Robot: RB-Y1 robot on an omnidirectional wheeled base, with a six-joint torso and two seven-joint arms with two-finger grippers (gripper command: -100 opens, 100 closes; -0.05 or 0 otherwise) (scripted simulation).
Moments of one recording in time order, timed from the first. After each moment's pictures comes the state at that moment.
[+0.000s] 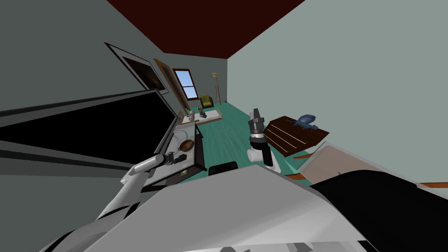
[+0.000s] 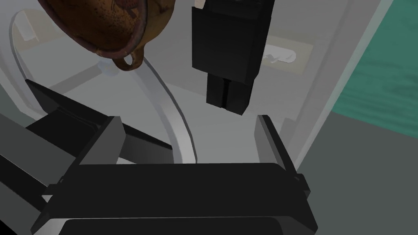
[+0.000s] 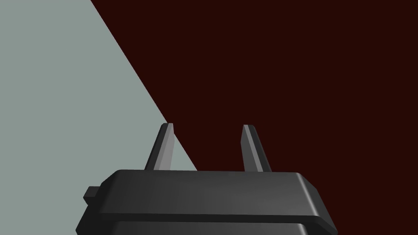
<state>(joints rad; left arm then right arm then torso) -0.09 0.64 0.18 -1.07 0.63 0.87 -0.12 0.46 0.01 0.05 -2.34 0.05 -0.39 0.16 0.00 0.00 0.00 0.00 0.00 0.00</state>
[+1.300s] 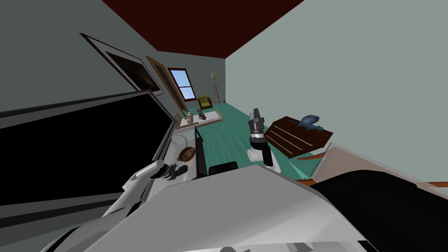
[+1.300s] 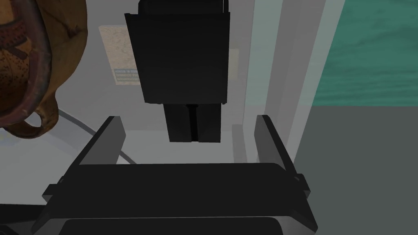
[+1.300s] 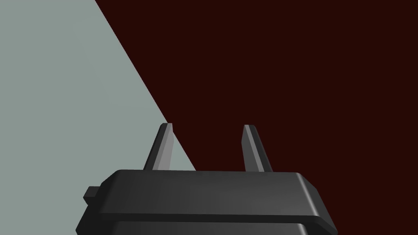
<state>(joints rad) -0.10 0.64 0.15 -0.86 0.70 1.14 -0.28 0.46 0.01 0.05 -2.34 0.05 -0.39 0.16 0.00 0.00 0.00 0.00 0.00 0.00</state>
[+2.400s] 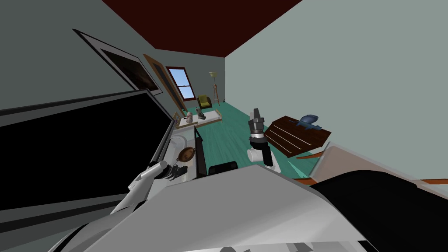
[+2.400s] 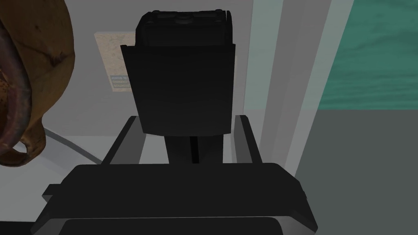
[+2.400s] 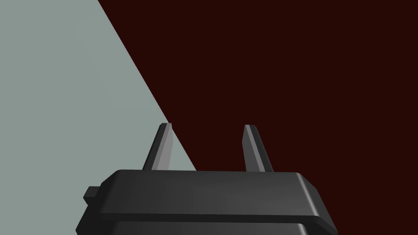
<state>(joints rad) -0.10 0.60 0.14 -0.83 0.68 1.09 -0.27 0.46 0.01 0.05 -2.34 0.05 -0.39 0.16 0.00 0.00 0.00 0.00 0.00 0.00</state>
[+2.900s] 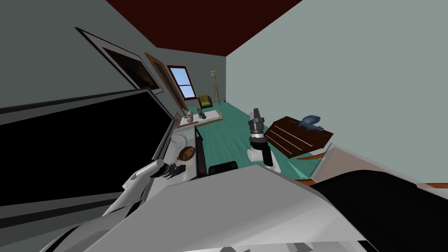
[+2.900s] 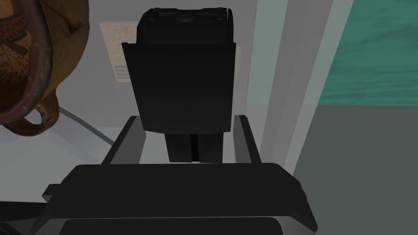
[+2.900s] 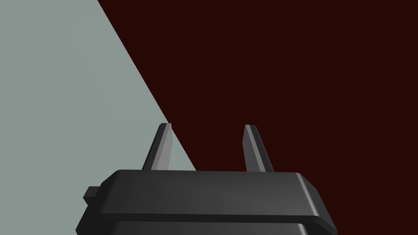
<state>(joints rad) -0.10 0.64 0.15 -0.87 0.69 1.13 -0.27 0.46 0.01 0.05 -2.34 0.05 -0.39 0.16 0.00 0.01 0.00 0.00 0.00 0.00</state>
